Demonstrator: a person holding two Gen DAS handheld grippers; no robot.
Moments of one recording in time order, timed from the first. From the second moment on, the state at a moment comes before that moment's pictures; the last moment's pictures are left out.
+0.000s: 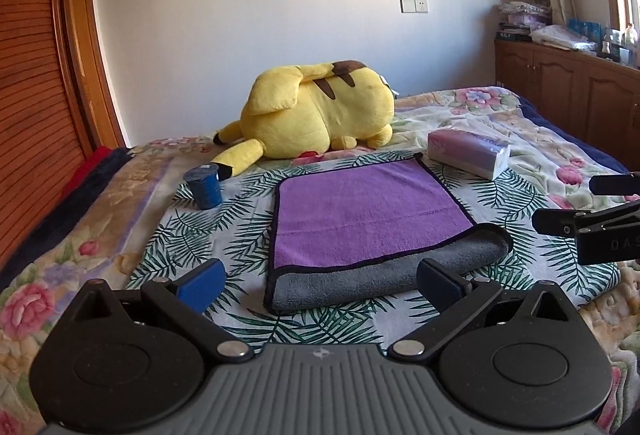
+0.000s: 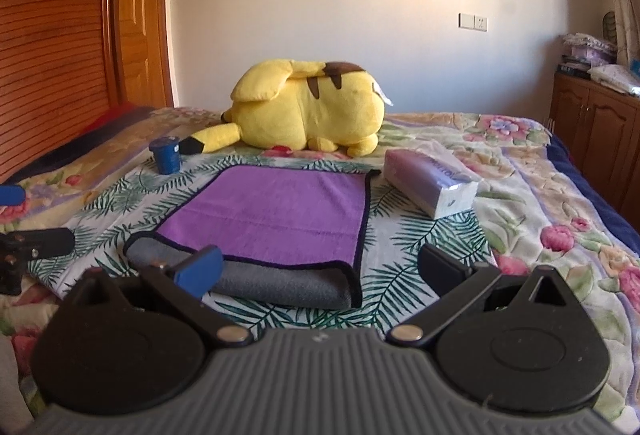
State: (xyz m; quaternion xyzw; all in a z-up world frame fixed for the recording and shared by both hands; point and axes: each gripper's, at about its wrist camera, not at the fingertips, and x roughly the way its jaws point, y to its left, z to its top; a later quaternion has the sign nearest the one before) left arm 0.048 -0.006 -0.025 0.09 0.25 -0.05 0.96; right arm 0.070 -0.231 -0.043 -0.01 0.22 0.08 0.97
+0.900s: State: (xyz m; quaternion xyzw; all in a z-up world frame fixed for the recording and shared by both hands) left arm 0.127 0.028 -0.049 0.07 0.30 -0.04 0.95; right arm 0.128 -0.225 -0.066 -0.02 0.29 0.12 0.95
